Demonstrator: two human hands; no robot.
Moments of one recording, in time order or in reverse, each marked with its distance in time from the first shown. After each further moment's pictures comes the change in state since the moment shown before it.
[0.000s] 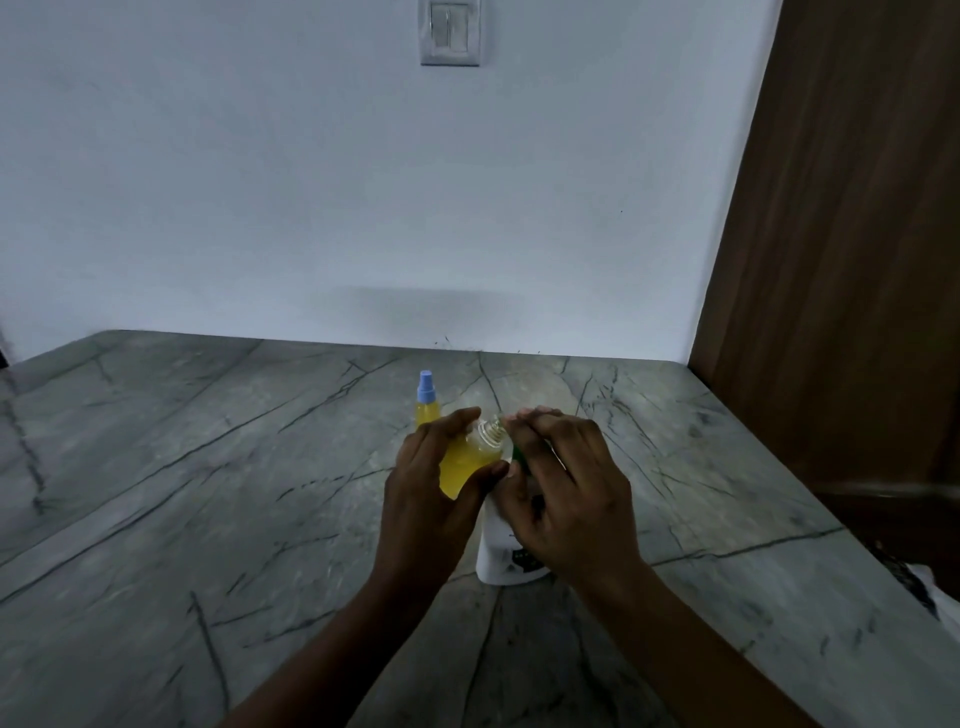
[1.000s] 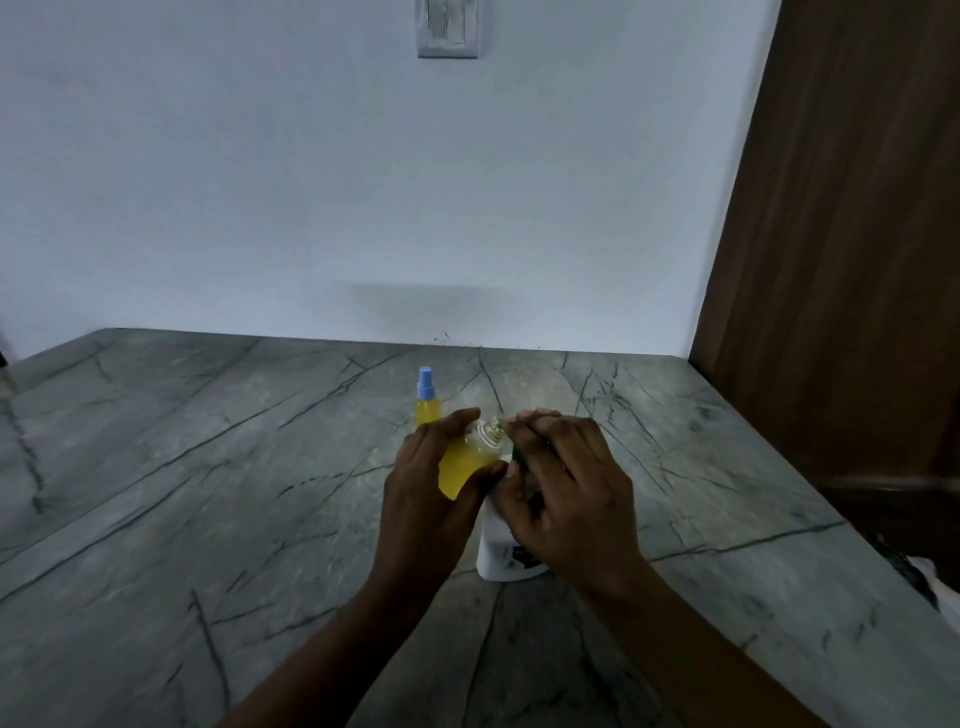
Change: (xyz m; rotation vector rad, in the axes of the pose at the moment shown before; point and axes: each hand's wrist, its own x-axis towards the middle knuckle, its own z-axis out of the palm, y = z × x) left_hand -0.003 -0.002 -0.001 0.002 -0.014 -0.032; right_hand -0.003 0.000 0.001 -0.024 0.004 -0.010
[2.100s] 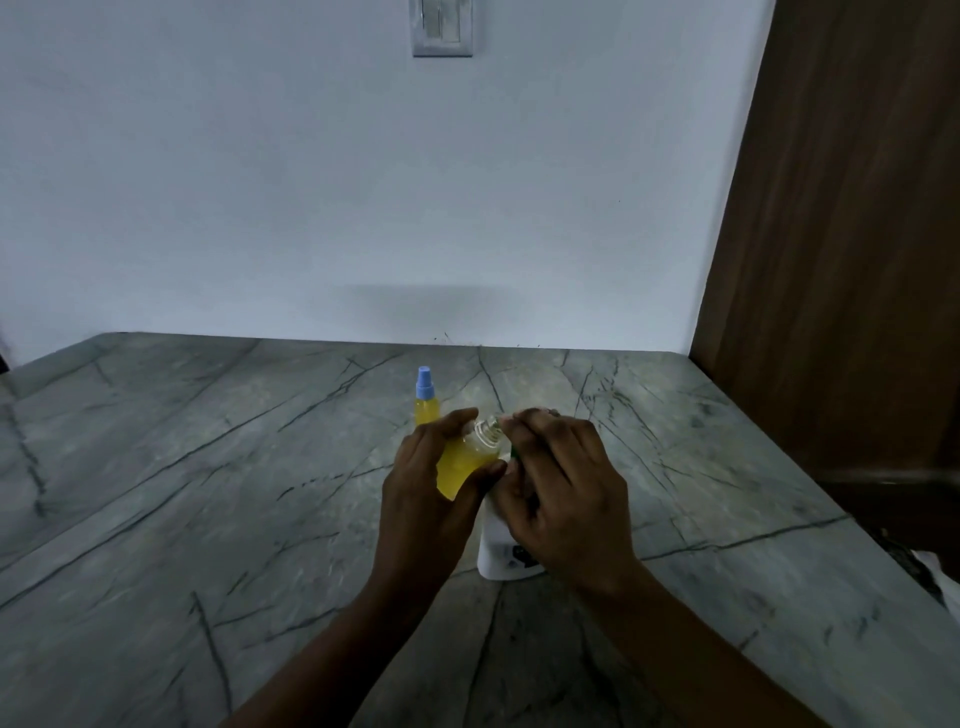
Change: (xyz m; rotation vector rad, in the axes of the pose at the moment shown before) left_hand 0.000 0.000 0.001 0.010 -0.003 0.008; right_hand -0.005 -0.001 0.006 -0.016 0.028 0.007
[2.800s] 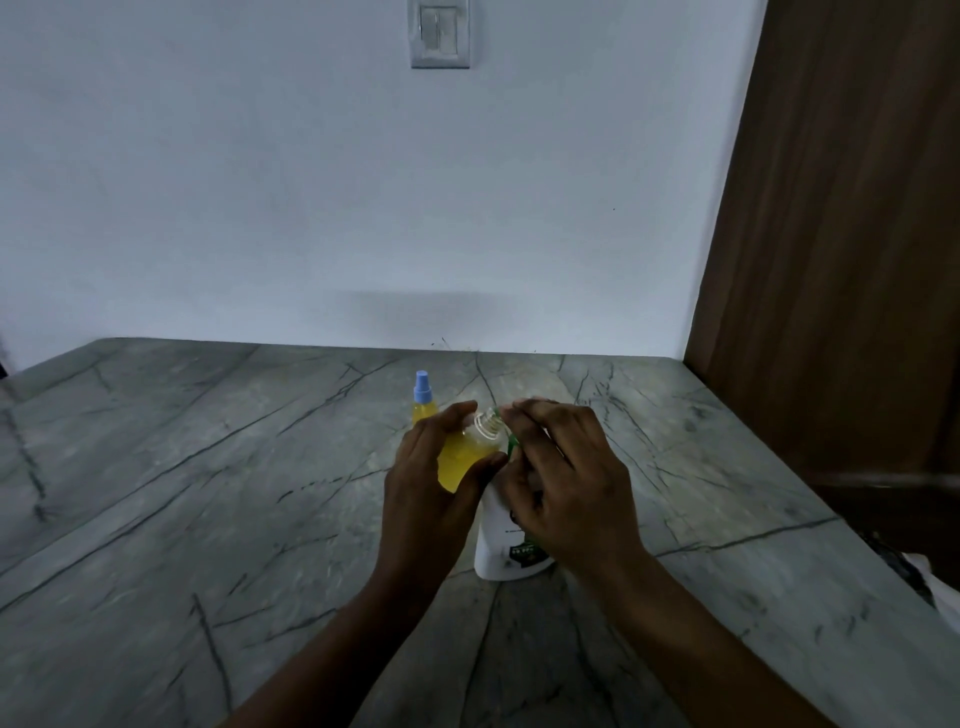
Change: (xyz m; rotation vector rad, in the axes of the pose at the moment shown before) left_hand 0.004 0.008 0.001 -0.032 0.022 0.007; right_hand 0.012 0.004 -0.010 -0.014 -0.021 -0.019
